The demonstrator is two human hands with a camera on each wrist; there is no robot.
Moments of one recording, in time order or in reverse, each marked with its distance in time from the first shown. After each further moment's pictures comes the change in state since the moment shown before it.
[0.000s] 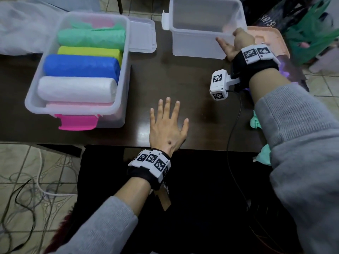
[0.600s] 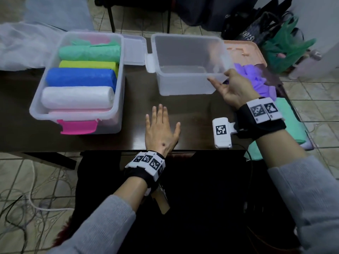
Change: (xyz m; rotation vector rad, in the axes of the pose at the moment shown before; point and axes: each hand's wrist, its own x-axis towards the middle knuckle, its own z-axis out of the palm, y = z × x) left_hand -0.002 -0.001 -0.002 -0.018 -0.014 0.007; right_hand -0.085 0.013 -0.053 0.043 0.054 0.053
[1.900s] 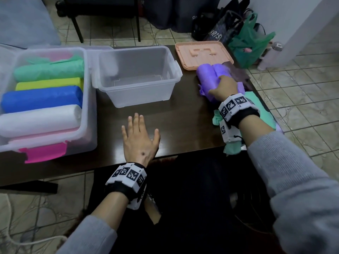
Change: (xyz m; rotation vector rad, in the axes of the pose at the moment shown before) left_hand -0.001 0.002 -0.001 -0.027 0.036 -0.011; right_hand 0.035 -0.029 -0.069 -1.680 0.228 -0.339
